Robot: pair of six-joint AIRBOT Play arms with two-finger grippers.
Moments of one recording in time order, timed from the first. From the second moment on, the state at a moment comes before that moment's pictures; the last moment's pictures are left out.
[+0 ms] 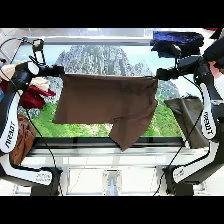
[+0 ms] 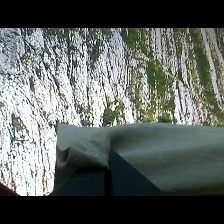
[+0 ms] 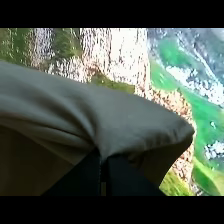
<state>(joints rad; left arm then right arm) 0.03 -1.58 1.47 1.37 -0.70 -1.39 -0.12 -1.73 1.68 2.06 -1.11 -1.90</state>
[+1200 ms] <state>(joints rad) 0.18 -1.29 1.19 1.51 -1.05 -1.58 -0.16 -1.37 1.43 1.93 -1.45 -1.93</state>
